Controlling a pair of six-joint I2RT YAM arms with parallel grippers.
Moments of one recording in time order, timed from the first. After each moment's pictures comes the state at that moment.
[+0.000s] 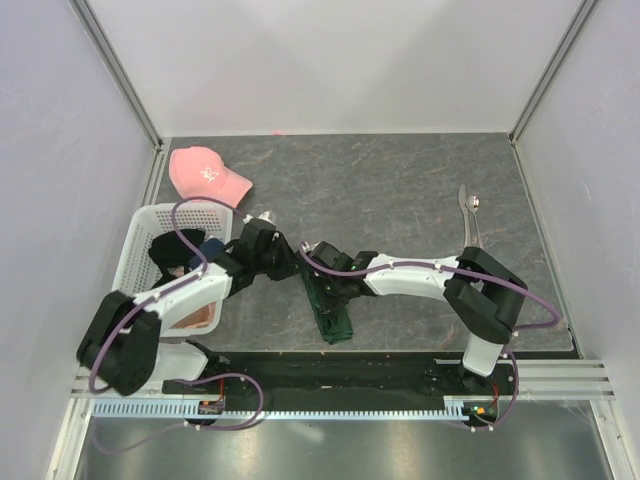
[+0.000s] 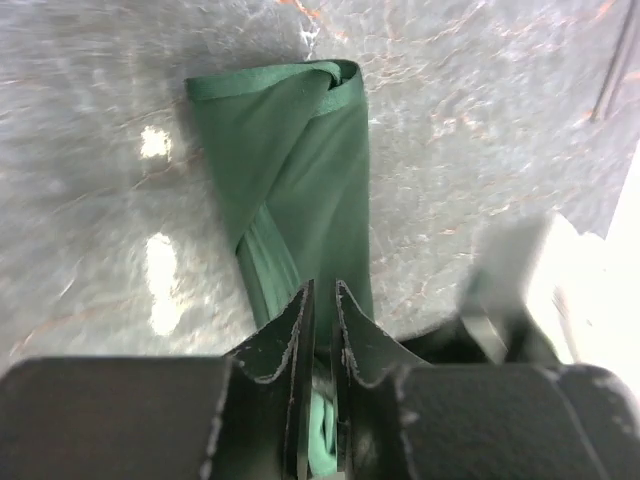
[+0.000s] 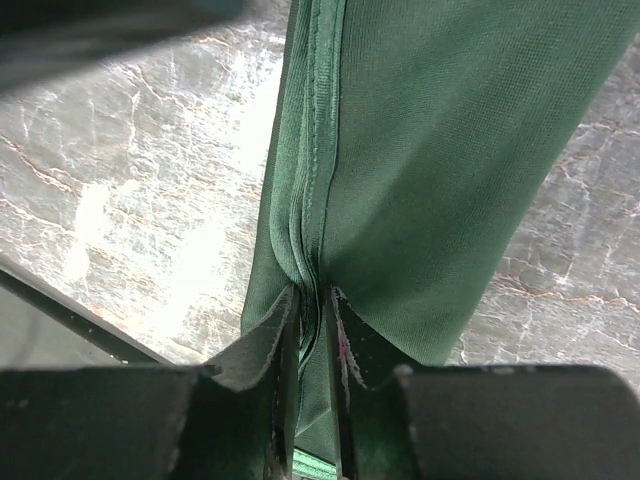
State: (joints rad) left arm -0.55 1.27 0.63 -0.11 0.13 -0.90; right arm 1.02 1.77 1.07 -0.39 -0.03 0.55
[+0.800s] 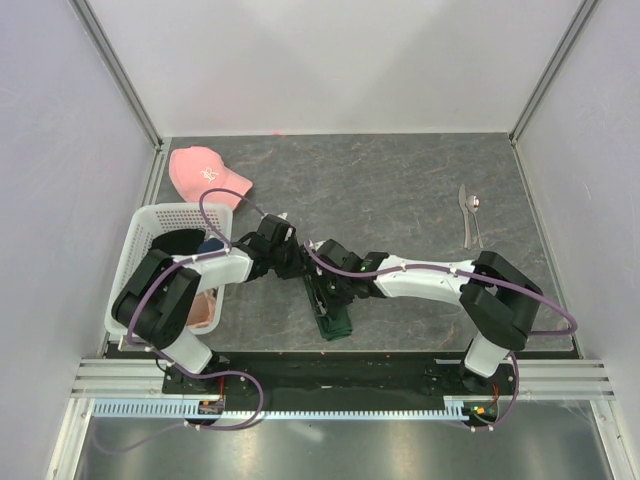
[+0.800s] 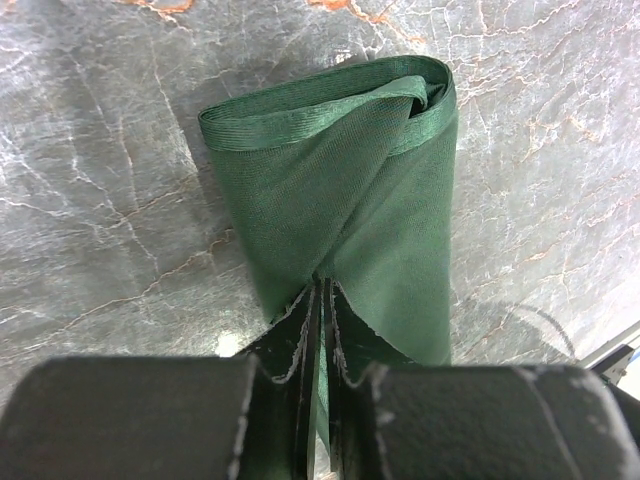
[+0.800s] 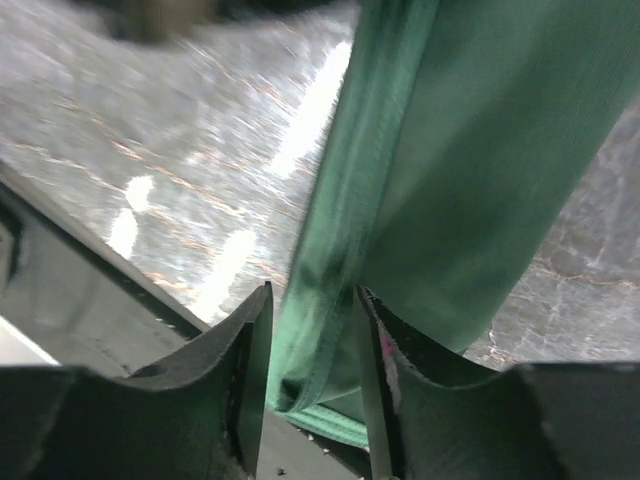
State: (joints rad) left arm -0.54 1.59 0.72 -0.03 0.18 -0.76; right arm 1.01 1.68 1.03 -0.35 -0.11 0.56
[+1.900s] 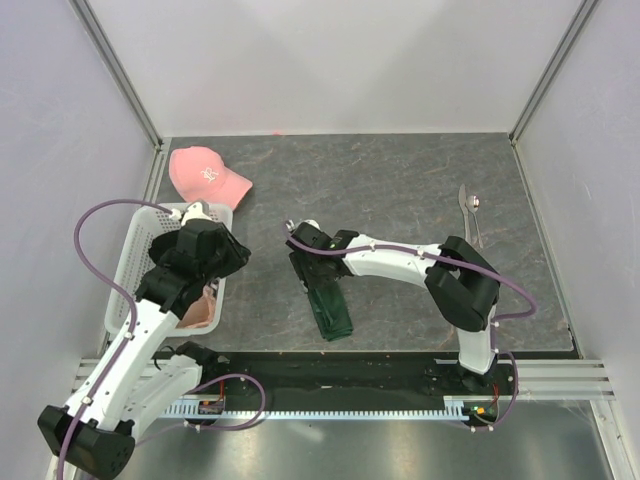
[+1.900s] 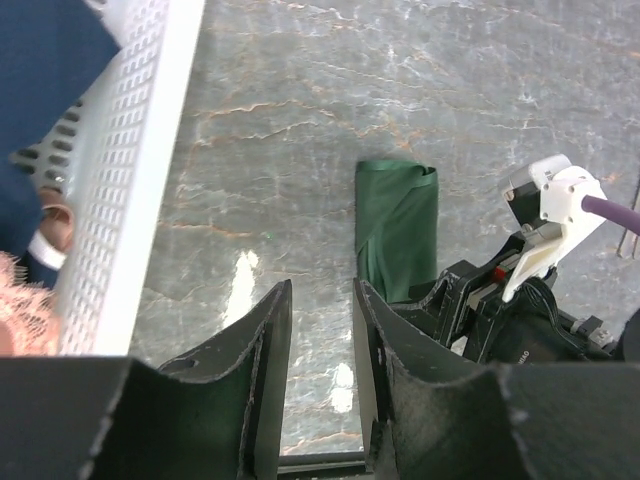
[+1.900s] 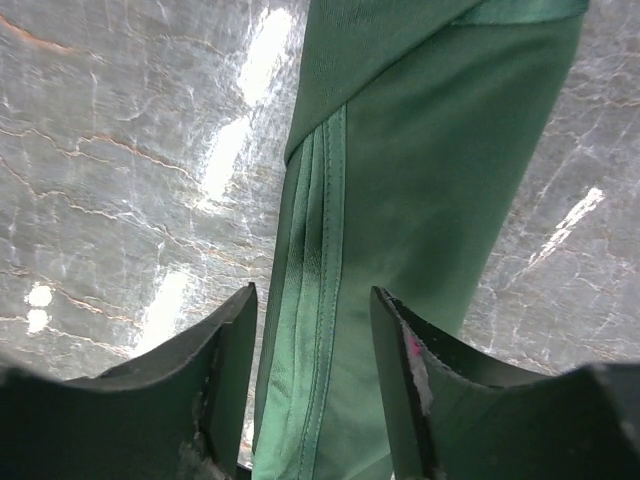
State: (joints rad) left arm -0.38 0.81 0.81 -0.68 -0.16 -0.76; right arm 1.00 1.92 1.38 -0.56 0.11 0.53
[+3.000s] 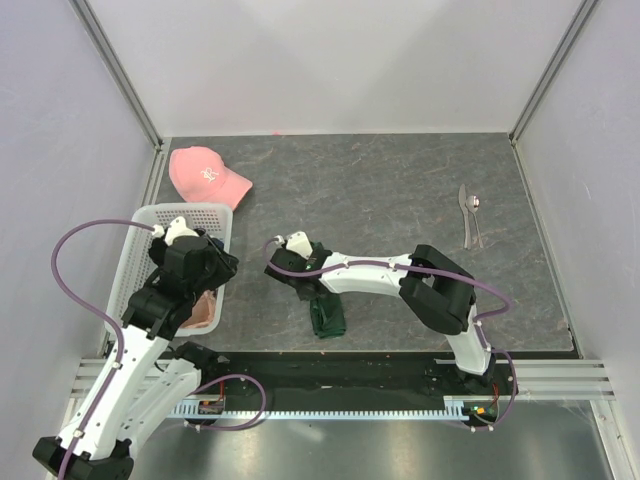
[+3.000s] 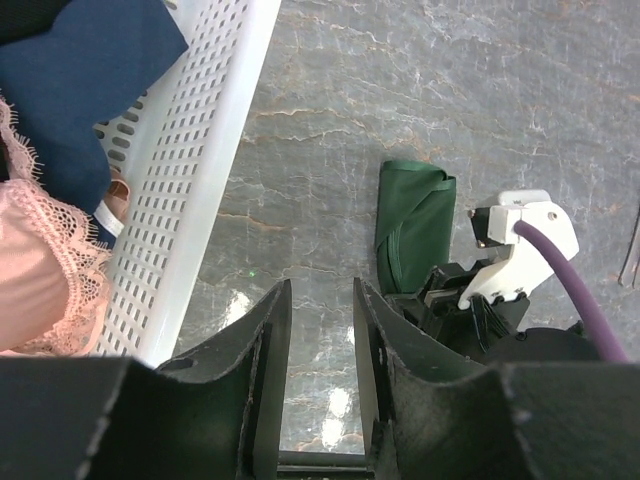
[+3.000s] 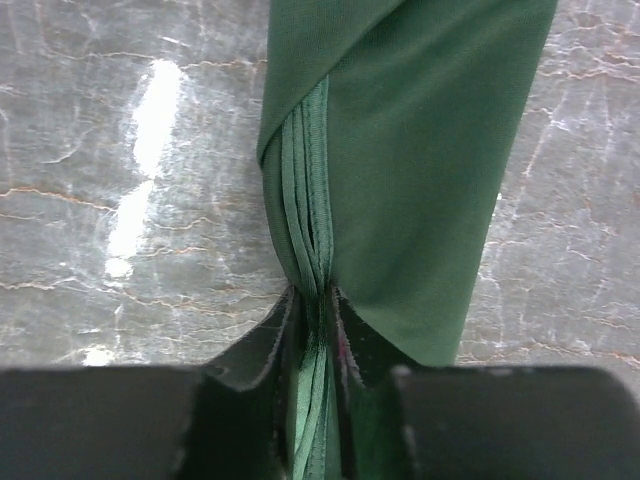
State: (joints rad) left arm -0.38 0.65 0.77 -0.77 -0.25 -0.80; right arm 1.13 2.05 1.45 -0.63 0.44 0.66
